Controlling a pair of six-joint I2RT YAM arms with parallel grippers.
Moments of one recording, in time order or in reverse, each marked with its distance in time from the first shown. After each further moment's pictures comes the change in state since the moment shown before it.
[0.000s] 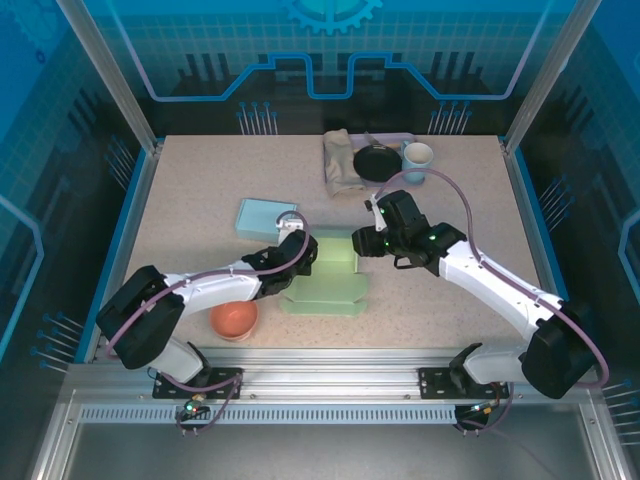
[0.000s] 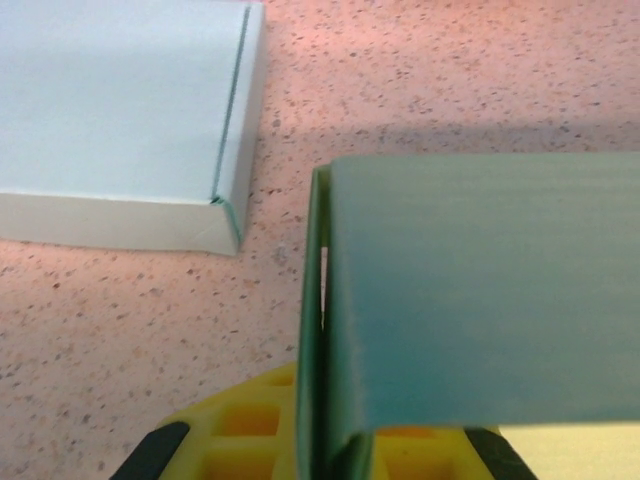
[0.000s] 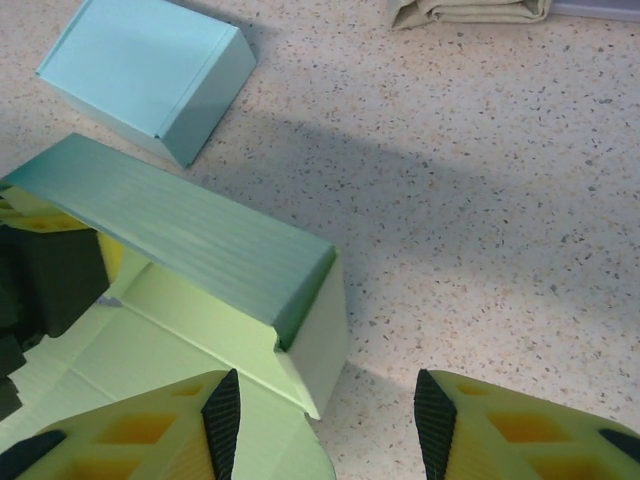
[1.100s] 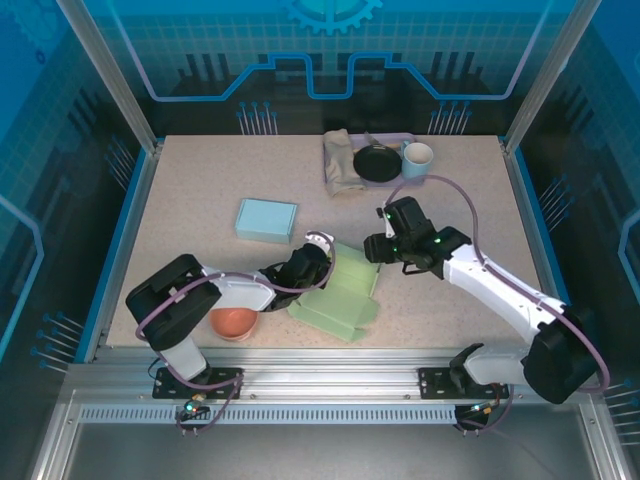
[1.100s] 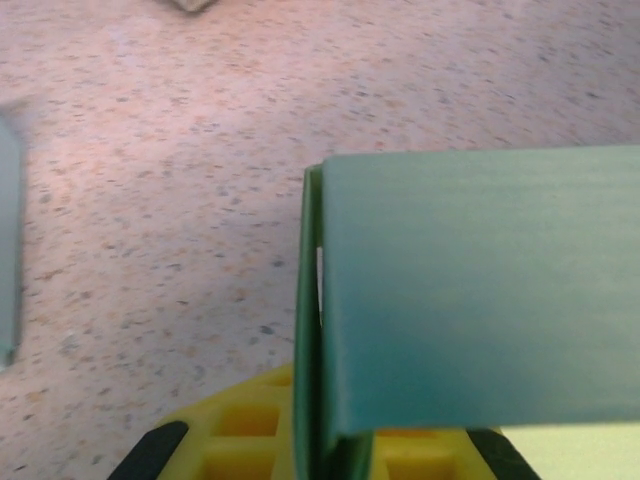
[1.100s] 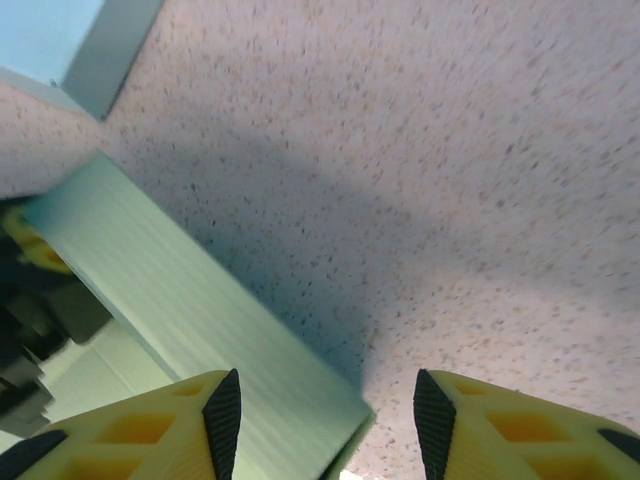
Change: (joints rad) left arm -0.066 0.169 -0.084 0.425 0.137 0.348; right arm -0.042 -0.040 -0.035 -0.083 0.045 0.027
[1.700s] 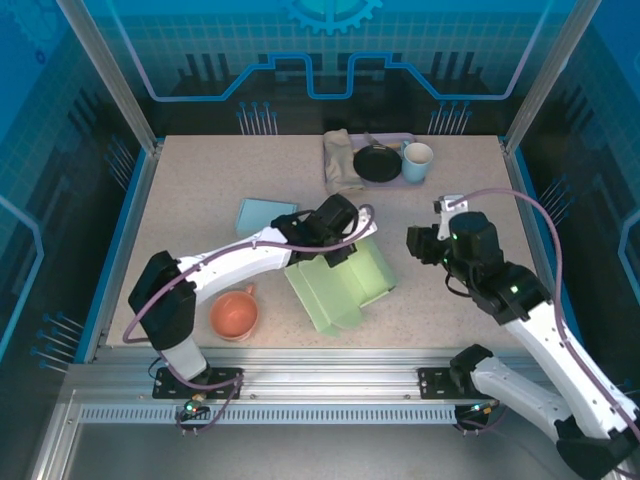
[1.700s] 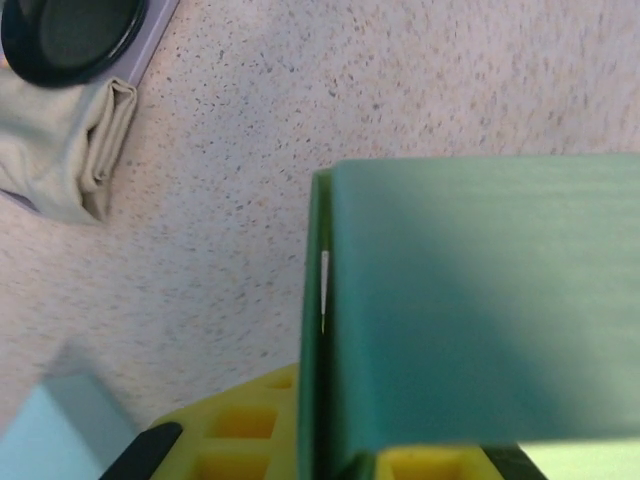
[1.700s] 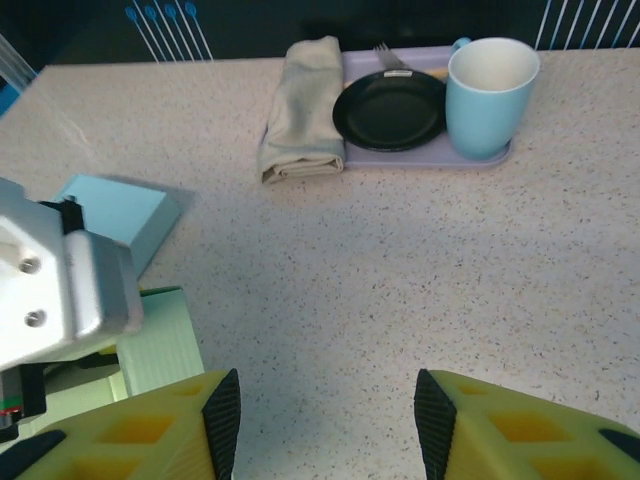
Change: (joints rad) left arm -0.025 0.028 0.692 -0.913 0.166 0.554; right arm -0.053 -0.495 -0.033 -0.082 0.161 -0.027
